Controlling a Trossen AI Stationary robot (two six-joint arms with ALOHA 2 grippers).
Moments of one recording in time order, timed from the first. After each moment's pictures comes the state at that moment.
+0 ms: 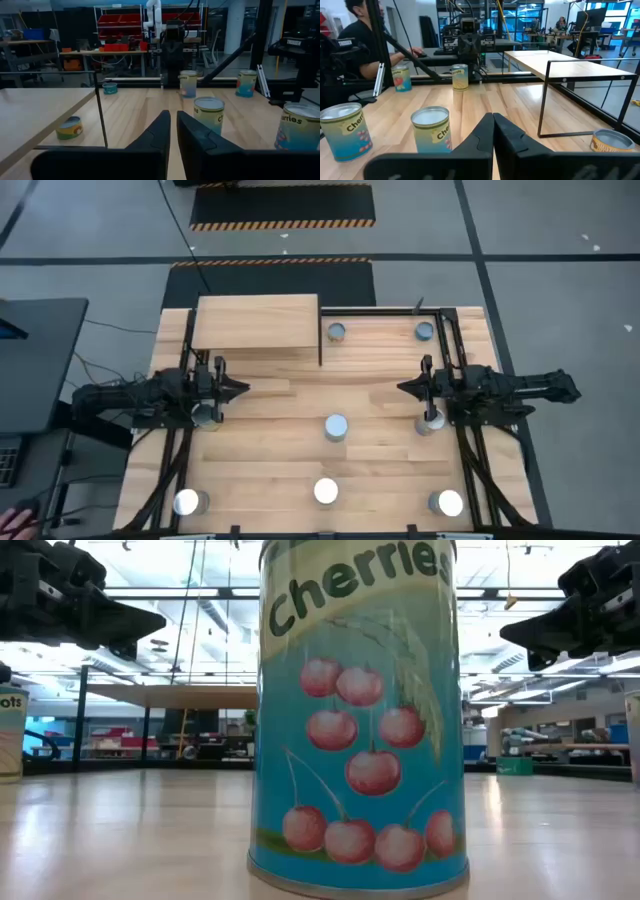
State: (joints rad) left arm 0.04 0.01 0.01 0.05 -0.05 0.01; right arm 0.04 0.04 0.01 0.03 0.11 0.00
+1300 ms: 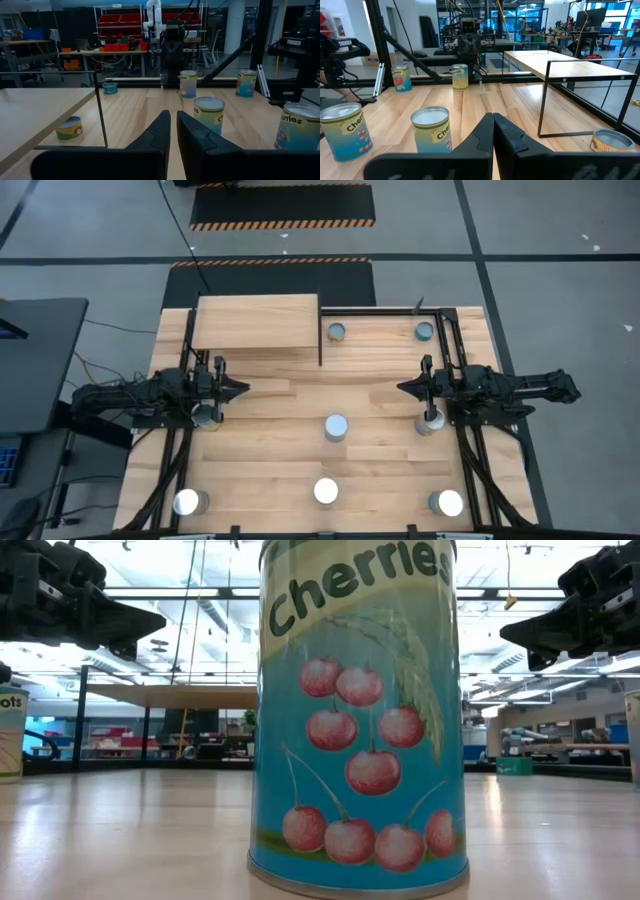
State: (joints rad) left arm 0.03 0.01 0.01 0.05 -0.05 0.01; right arm 0.04 0.04 0.01 0.04 0.11 0.00
